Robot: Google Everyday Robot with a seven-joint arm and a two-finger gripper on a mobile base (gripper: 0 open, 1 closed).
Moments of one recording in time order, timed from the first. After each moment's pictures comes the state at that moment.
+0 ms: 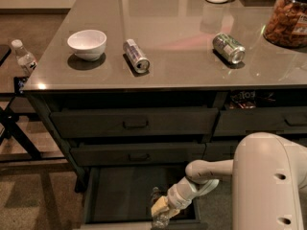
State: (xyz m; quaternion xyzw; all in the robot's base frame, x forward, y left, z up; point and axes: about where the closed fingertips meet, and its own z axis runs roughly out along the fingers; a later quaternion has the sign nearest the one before) arm 0.416 -0.042 0.297 0.00 -0.93 -0.33 0.15
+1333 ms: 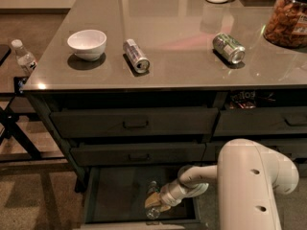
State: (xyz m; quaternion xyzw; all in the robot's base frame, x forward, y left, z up) arm 0.467 -0.014 0.225 -0.06 -0.94 -0.33 0.09
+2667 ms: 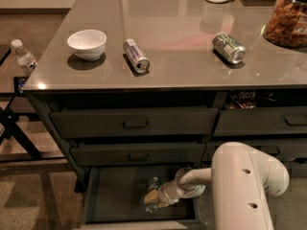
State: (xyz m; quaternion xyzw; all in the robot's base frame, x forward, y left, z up) arm 0.498 -0.011 0.190 -0.09 -0.94 -0.33 0.04
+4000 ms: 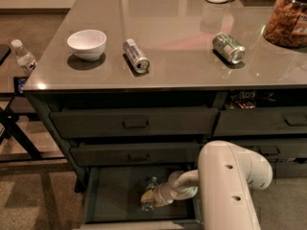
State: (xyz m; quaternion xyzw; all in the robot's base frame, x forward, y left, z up) arm 0.512 0.007 0.158 -0.11 -0.95 -0.30 0.02
